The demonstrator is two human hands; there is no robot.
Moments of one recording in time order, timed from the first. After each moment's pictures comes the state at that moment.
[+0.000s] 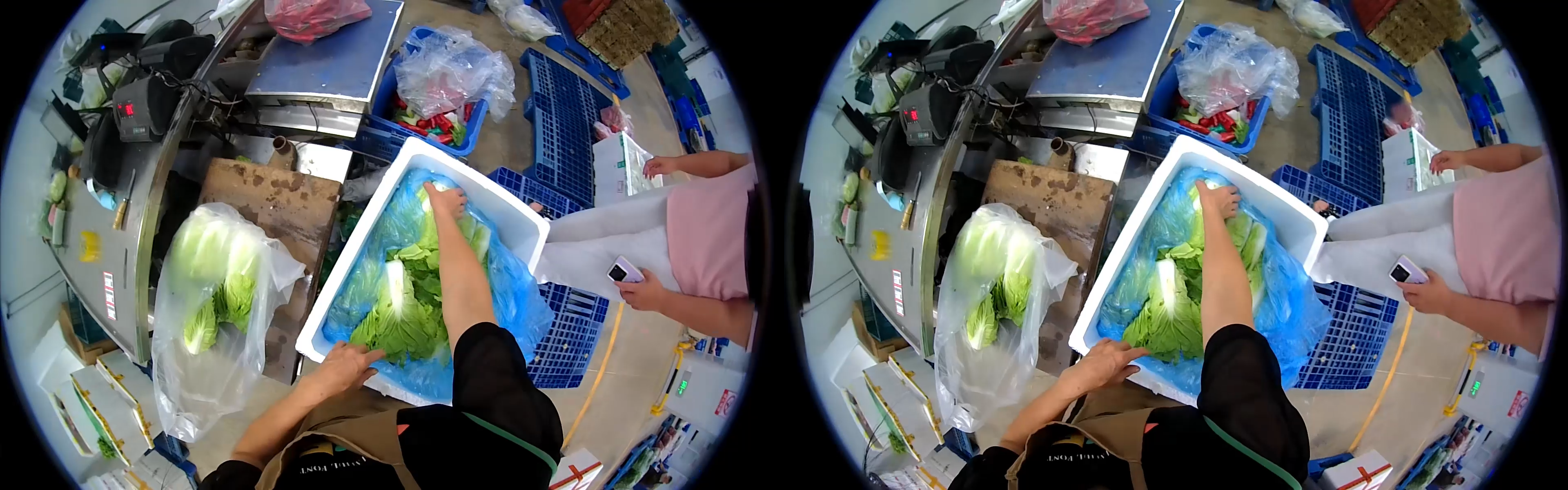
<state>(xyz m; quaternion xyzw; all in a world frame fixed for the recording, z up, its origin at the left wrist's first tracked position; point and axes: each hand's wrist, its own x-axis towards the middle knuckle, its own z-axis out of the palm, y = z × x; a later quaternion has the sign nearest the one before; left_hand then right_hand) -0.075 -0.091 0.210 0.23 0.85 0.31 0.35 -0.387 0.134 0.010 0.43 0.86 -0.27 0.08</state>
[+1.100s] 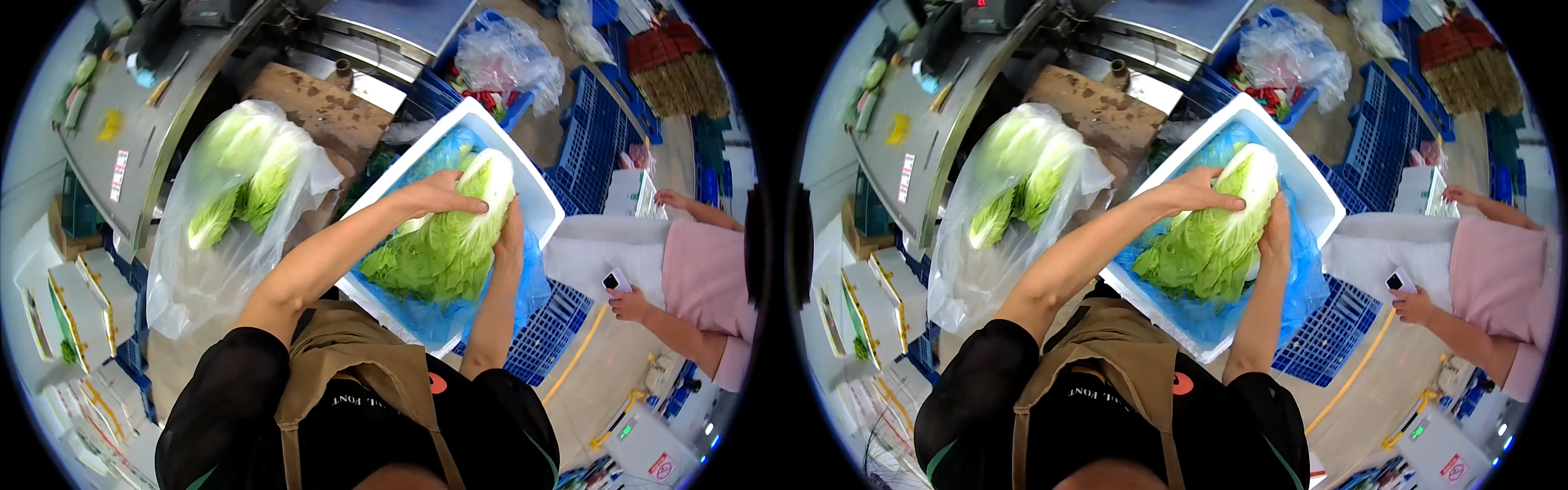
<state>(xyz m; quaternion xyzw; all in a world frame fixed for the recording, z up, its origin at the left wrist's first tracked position) -0.221 -0.045 0.235 0.06 0.58 0.75 0.31 -0.218 0.168 0.175 0.15 0.46 -0.85 0.18</state>
